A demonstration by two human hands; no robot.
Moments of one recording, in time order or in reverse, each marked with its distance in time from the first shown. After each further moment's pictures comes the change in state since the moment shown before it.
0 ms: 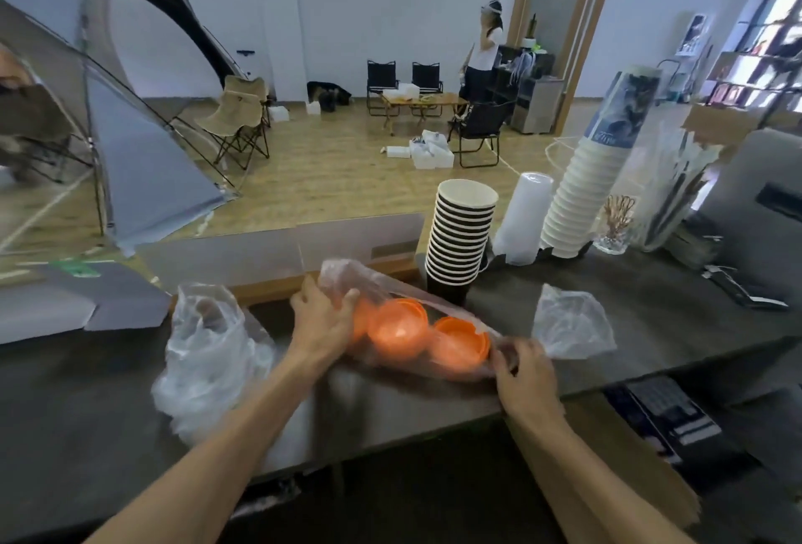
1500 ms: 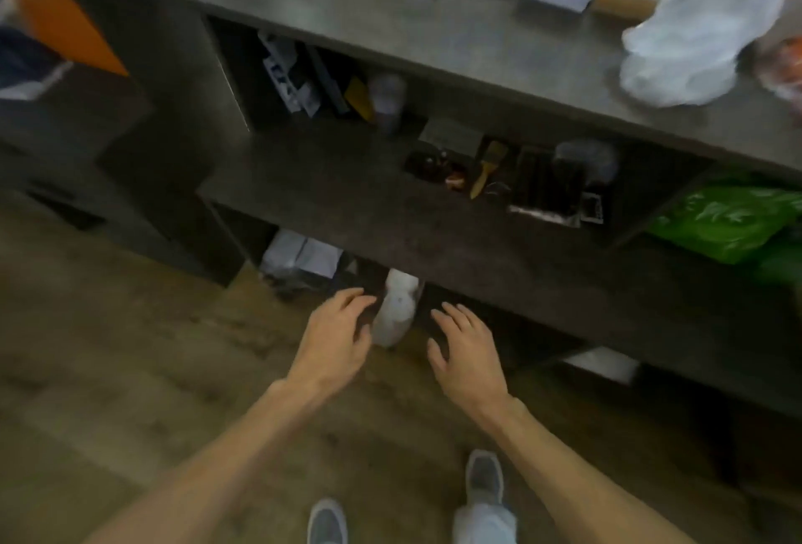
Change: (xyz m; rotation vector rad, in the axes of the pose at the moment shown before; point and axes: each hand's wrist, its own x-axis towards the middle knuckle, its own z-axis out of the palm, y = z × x) left_hand -0.443 -0.445 -0.216 0.430 0.074 -0.213; right_hand -0.514 -0.104 0.258 -0.336 -0.789 -0.646
